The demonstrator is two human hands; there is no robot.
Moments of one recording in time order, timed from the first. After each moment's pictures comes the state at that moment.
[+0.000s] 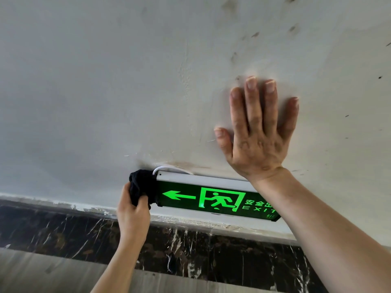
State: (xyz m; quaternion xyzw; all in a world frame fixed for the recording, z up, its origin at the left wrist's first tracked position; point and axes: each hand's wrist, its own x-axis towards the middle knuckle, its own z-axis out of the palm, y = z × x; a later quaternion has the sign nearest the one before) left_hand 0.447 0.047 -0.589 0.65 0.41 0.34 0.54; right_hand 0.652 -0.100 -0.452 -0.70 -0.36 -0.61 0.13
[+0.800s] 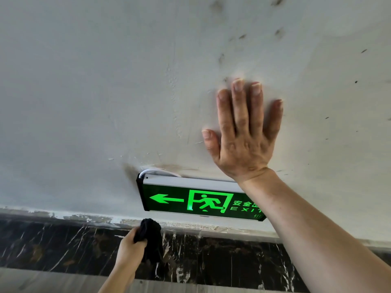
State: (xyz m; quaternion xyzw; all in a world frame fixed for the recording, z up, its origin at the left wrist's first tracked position) left_hand 0.423 0.033 -0.680 0.62 0.52 0.04 0.59; right_hand 0.650 -0.100 -0.452 -0.72 -0.35 -0.59 0.11
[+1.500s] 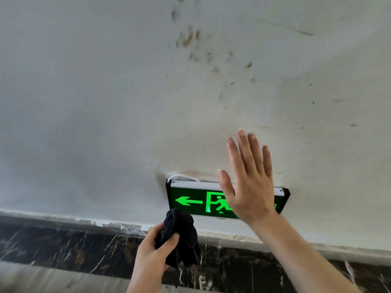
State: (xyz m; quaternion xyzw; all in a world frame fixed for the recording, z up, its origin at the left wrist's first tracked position) left_hand 0.368 -0.020 -0.545 0.51 0.37 0.20 0.75; right_hand 0.558 -0.148 -0.448 -0.83 -0.40 -0.31 0.24
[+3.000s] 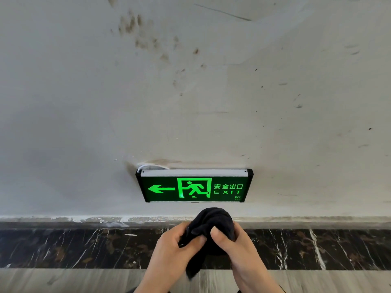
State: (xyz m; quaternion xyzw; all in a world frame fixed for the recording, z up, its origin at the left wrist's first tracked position) left_hand 0.391 -0.108 -0.504 0.76 0.22 0.05 0.61; right_hand 0.474 -0.254 -0.517 -0.59 0.00 0.32 0.74
